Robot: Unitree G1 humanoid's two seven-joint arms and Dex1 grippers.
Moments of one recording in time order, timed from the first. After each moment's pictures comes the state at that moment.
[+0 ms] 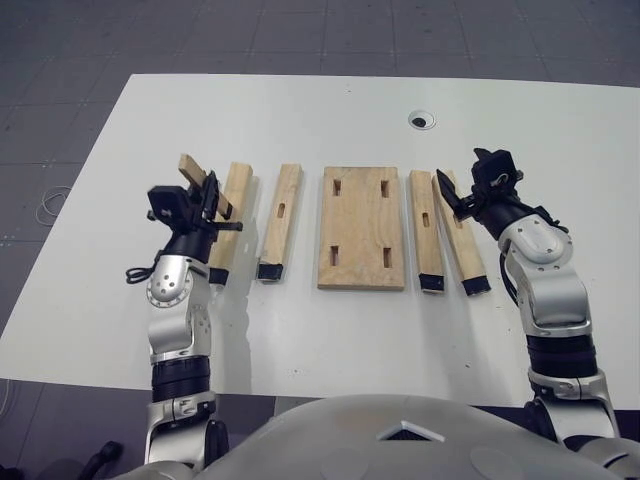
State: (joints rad) left arm -0.02 0.25 0.24 -0.06 -0.29 0.01 -0.24; right arm -0.13 -0.33 0.06 -0.22 -0.03 0.40 0.33
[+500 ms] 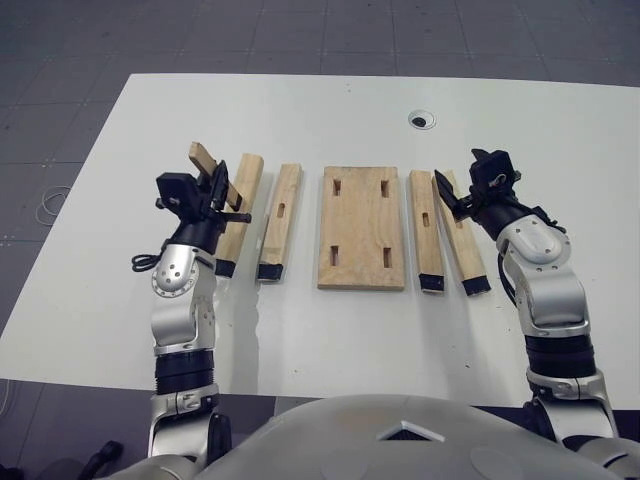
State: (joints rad) left arm 0.02 0.22 0.19 -0.03 -0.27 0.03 -0.26; right arm -0.13 -0.32 0.06 -0.22 -0.03 0.40 0.33
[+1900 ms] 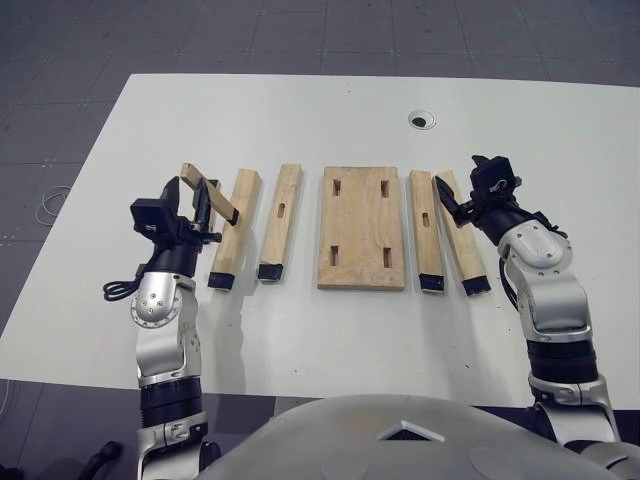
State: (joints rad) left arm 0.16 0.25 0.27 -0.15 -0.23 -0.04 -0.24; right arm -0.10 -0.33 0.06 -0.25 -0.03 0.42 0.34
